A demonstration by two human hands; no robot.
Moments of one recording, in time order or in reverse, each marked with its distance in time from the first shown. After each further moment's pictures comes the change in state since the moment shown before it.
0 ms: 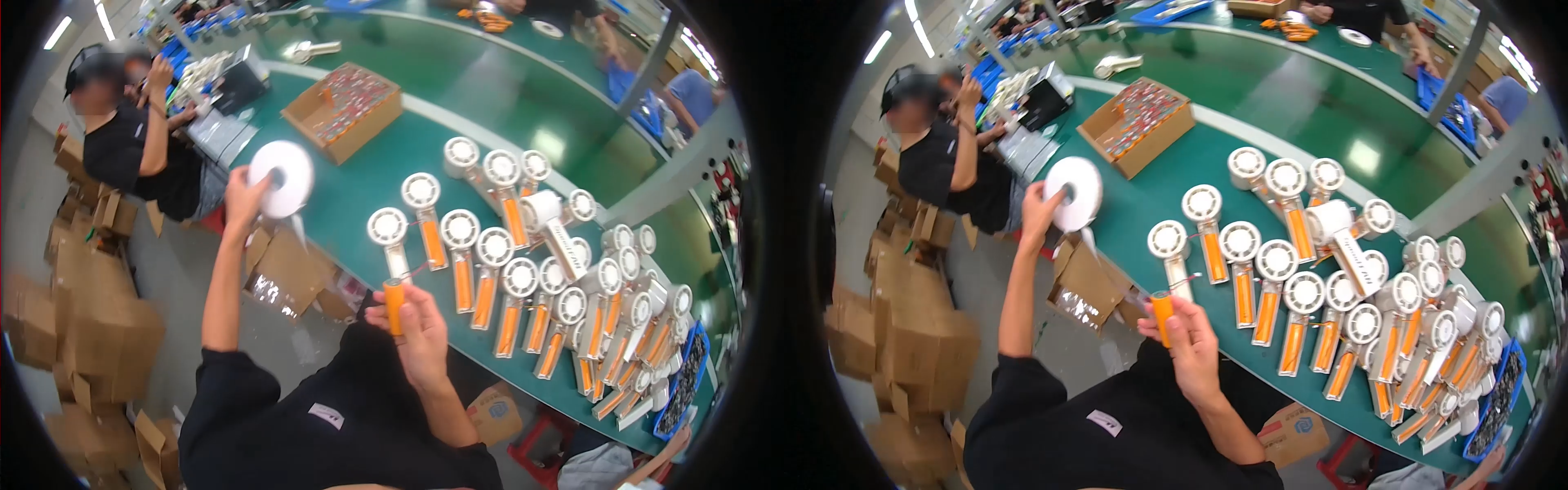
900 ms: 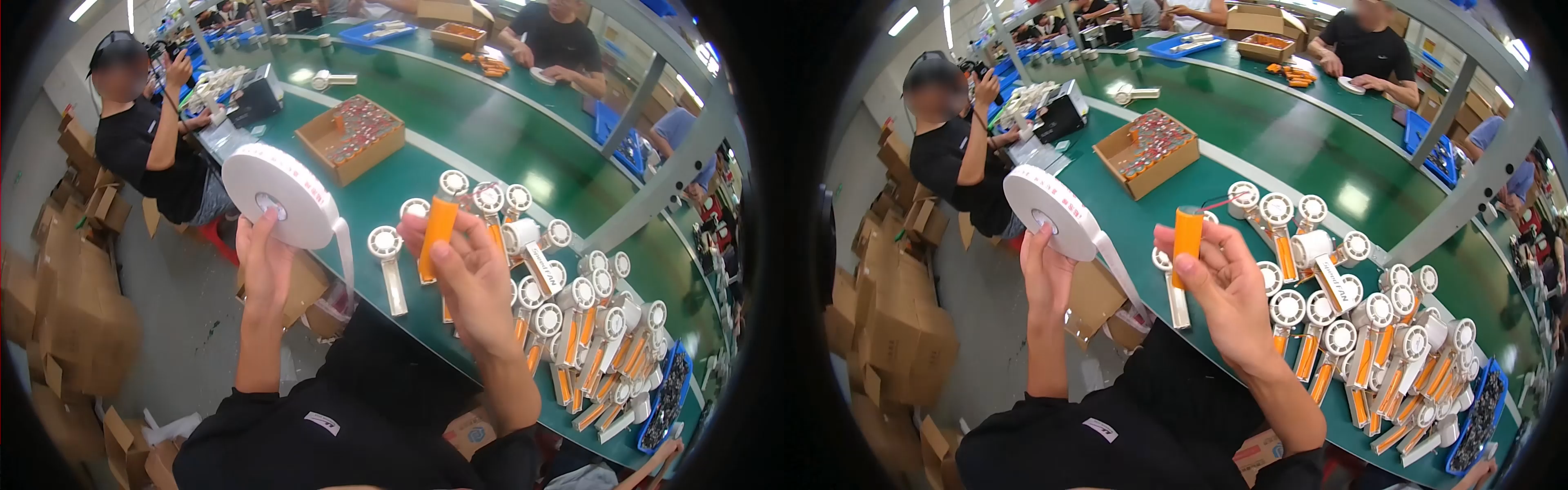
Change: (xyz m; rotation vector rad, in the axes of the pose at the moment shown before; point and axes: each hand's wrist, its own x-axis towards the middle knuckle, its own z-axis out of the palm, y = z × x) left_hand -0.151 0.159 -0.039 -1.267 -0.098 -0.013; right_hand 0.042 -0.137 0.052 -0.304 -0.264 -0.115
